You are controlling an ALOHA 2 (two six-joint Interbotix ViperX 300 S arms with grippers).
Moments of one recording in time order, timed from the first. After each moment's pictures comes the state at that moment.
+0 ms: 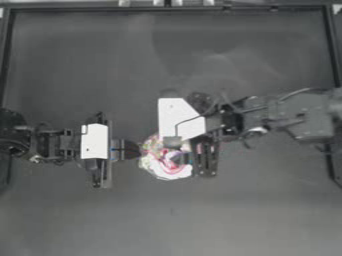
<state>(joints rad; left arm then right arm) 0.04 0.03 0.98 -0.09 -0.58 0.18 -0.06 0.00 0.36 0.01 0.57 -0.04</state>
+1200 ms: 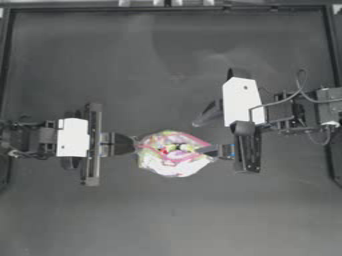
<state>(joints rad) 0.03 -0.21 1.00 -0.09 -0.45 0.25 -0.06 -0.30 0.58 -0.01 0.42 0.01</state>
